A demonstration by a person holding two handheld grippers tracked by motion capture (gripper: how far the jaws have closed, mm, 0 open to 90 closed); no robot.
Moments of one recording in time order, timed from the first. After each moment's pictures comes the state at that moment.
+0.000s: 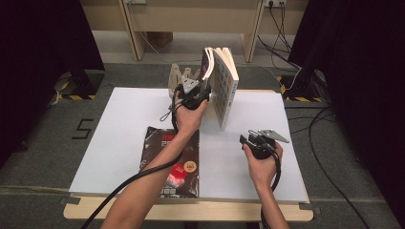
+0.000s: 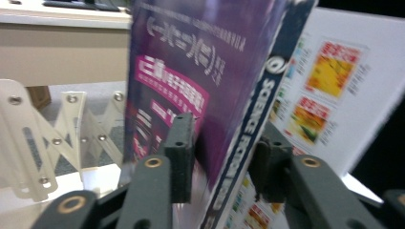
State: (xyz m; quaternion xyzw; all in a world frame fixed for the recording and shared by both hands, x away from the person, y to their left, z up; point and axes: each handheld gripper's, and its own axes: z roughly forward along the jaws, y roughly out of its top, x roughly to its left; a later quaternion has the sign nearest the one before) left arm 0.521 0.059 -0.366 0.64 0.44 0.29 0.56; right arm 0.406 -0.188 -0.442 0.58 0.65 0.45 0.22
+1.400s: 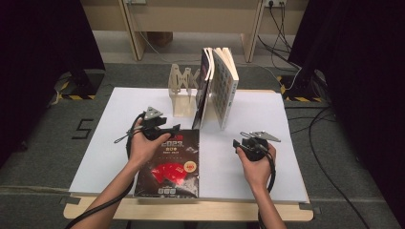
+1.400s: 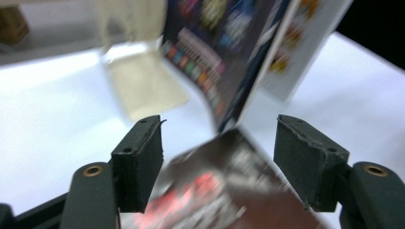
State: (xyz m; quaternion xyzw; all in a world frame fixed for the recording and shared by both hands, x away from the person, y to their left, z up) left arm 0.449 0.191 -0.420 0.74 0.47 0.20 0.45; right arm 0.404 -0.171 -0.447 0.57 0.68 0.43 0.19
